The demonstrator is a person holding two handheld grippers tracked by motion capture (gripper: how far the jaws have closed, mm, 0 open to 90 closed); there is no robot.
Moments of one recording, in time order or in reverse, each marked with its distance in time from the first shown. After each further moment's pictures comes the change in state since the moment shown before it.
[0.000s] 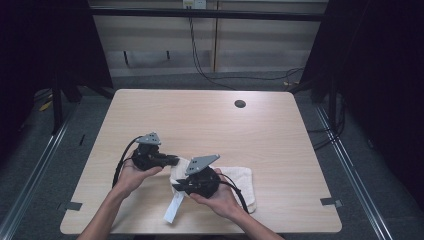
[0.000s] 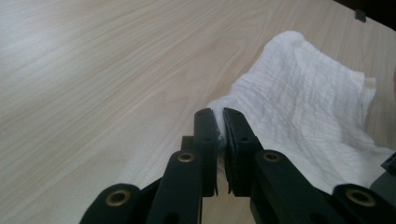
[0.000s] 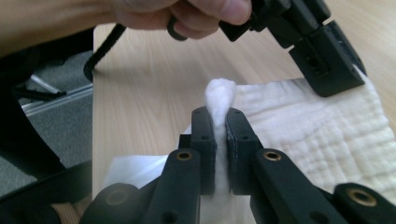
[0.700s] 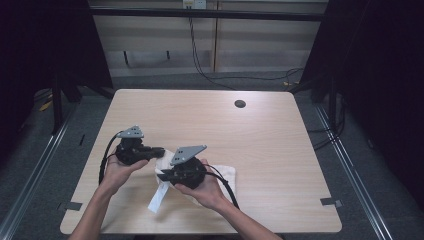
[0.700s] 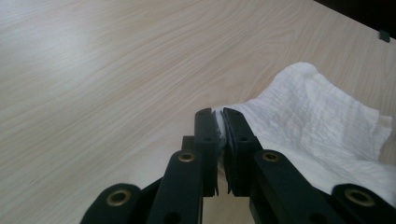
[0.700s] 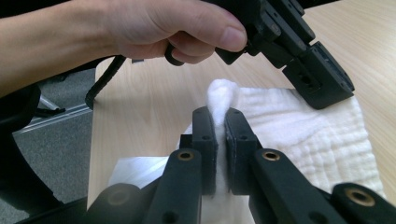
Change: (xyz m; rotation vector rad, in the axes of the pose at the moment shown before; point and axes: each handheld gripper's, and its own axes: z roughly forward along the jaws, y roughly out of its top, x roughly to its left) left arm 0.019 -0.004 -0.038 -0.060 0.089 -0.038; right arm 0.002 0.039 0.018 -0.066 0.003 -0.029
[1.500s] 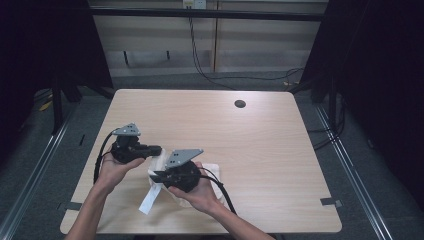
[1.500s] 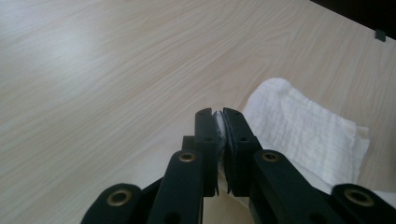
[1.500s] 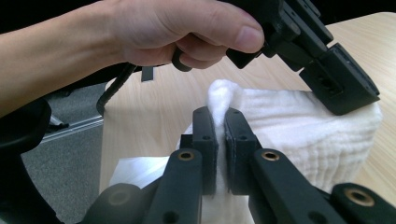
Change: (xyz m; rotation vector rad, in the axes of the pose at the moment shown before) left arm -0.009 0.012 -0.010 0.013 0.008 0.030; right arm 0.013 0.002 0.005 -0.072 0.006 0.003
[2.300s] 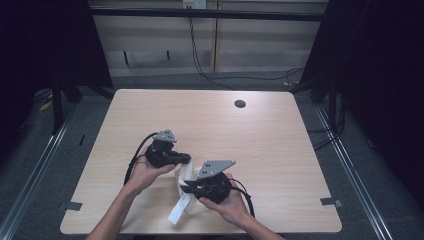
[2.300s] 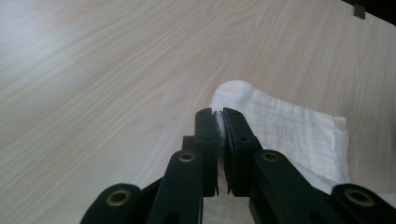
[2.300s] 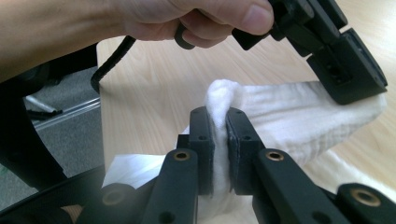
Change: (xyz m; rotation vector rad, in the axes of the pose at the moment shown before) left arm -0.043 0.019 0.073 0.094 -0.098 0.045; right arm -0.005 -0.050 -0.060 0.066 -0.054 0.066
